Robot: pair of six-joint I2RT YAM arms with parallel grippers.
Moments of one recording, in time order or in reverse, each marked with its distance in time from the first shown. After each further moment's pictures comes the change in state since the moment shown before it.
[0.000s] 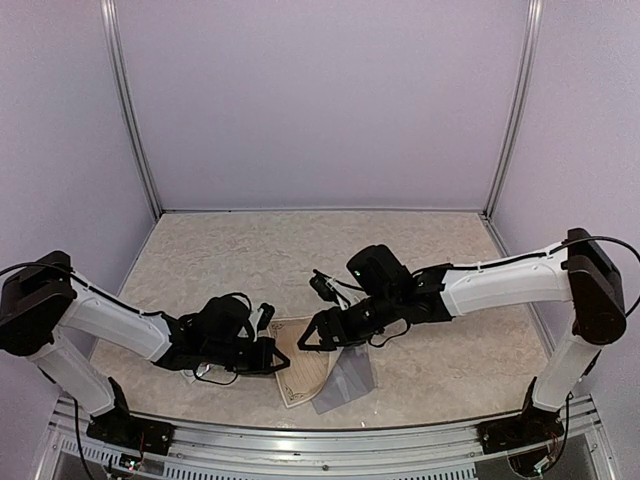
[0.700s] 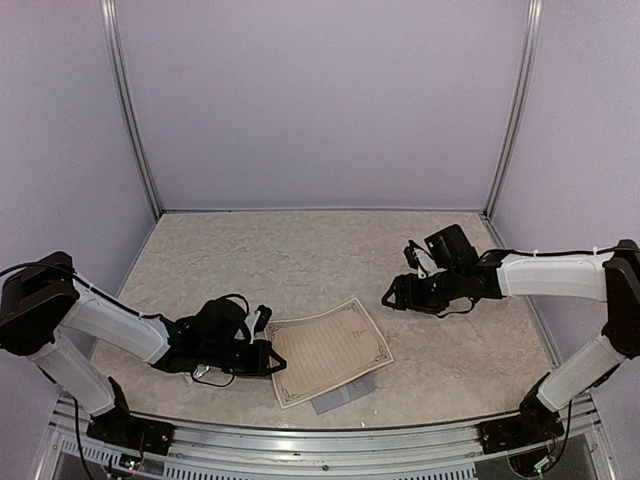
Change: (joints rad) left arm 0.018 0.005 -0.039 0.045 0.008 0.034; right arm -0.391 -0.245 -0.211 -0.129 0.250 -0.063
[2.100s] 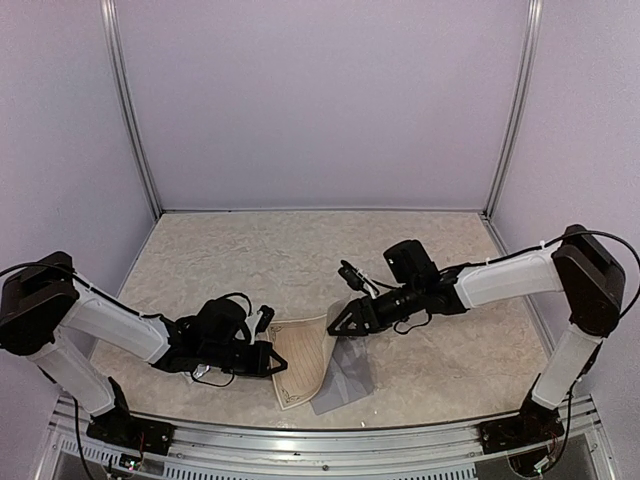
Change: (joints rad) left arm -0.001 0.000 0.002 -0.001 0.022 0.046; right arm 0.153 0.241 0.053 0.291 -0.489 -0.122
